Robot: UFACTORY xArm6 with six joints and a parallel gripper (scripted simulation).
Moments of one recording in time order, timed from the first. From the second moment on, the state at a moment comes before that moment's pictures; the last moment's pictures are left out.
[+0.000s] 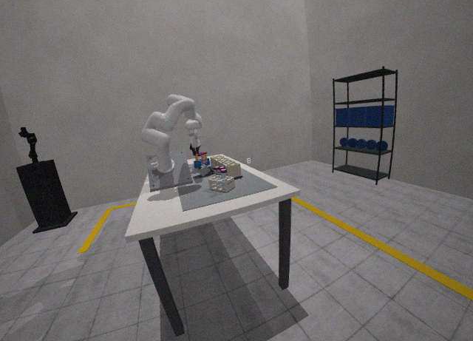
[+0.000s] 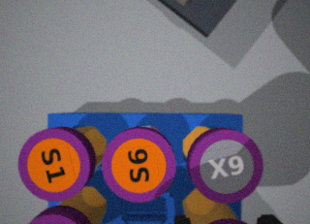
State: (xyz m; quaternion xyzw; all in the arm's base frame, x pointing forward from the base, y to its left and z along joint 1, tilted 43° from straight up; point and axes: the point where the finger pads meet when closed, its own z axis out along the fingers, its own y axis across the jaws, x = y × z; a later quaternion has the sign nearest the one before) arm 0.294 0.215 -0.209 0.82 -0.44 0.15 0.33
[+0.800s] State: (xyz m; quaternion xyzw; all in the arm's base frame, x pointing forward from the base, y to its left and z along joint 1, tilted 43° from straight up) arm 0.295 0.235 -0.188 0.82 -0.44 0.15 0.33
